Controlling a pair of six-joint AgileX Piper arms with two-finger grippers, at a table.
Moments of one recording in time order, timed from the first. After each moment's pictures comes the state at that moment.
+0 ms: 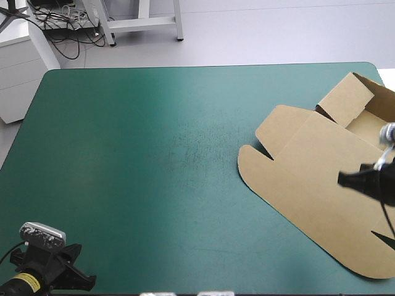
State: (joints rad) left arm -0.28 0.26 -0.51 -0.03 1.12 0.04; right arm -0.25 0.80 -1.21 0.27 1.24 -0.17
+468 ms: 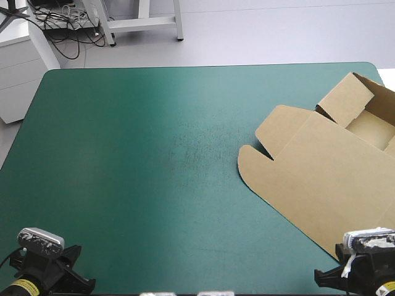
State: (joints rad) left arm -0.28 0.19 -0.48 -0.03 1.10 0.05; right arm -0.16 0.23 -0.64 0.25 1.24 -0.26
